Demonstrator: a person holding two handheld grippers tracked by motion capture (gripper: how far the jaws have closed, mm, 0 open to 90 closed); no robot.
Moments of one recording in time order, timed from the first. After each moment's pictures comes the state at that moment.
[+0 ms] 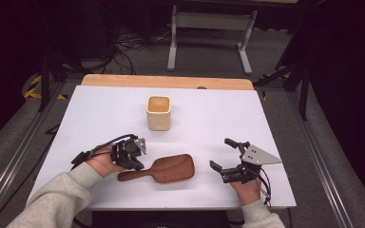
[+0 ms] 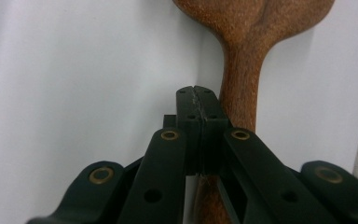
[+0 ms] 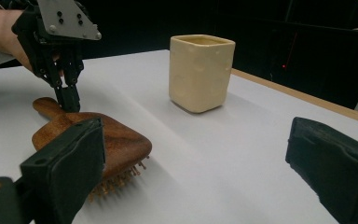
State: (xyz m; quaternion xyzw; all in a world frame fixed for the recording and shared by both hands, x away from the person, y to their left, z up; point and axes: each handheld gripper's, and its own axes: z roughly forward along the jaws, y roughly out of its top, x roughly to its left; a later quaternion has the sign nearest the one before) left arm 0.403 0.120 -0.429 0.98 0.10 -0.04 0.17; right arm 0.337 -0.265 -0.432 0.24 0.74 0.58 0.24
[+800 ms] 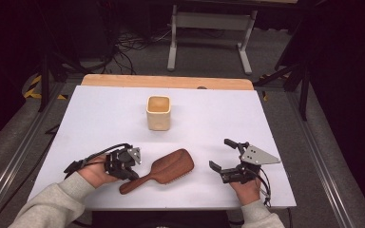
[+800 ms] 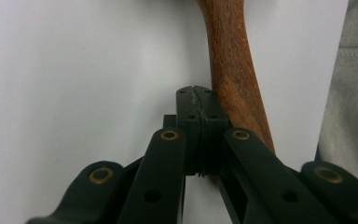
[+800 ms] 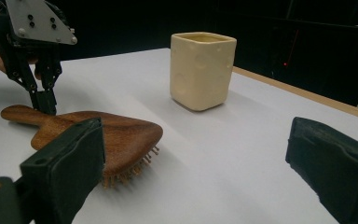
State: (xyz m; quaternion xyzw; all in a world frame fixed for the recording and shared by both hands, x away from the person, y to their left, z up) left arm 0.380 0.134 -0.436 0.98 0.10 -0.06 0.17; right arm 0.337 -0.264 -0.434 0.24 0.74 0.58 0.23
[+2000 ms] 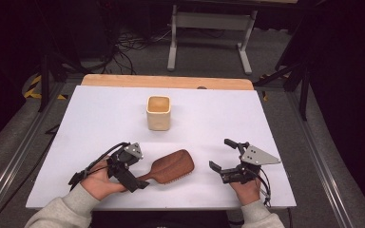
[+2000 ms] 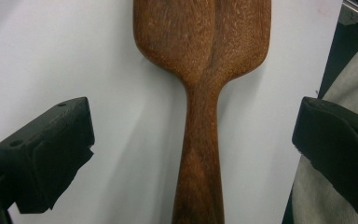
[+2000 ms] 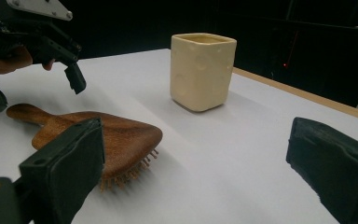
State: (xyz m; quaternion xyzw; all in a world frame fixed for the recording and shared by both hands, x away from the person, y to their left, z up) left arm 0.361 0.124 -0.426 0.94 0.21 -0.03 0.28; right arm 0.336 -0.264 -0.433 0.24 0.74 0.58 0.23
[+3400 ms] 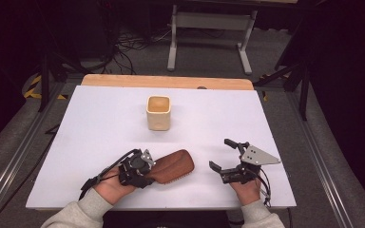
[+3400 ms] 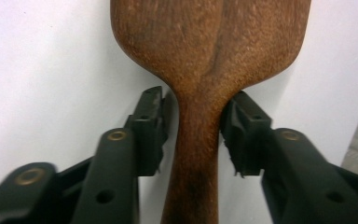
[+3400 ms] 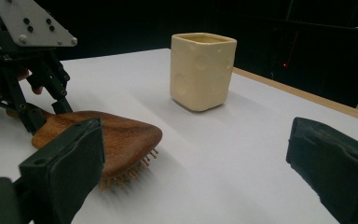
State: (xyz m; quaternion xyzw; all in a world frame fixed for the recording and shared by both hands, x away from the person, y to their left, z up) left arm 0.351 0.094 -0.442 0.95 0.23 0.02 0.21; right arm 0.336 -0.264 -0.433 0.24 0.74 0.58 0.23
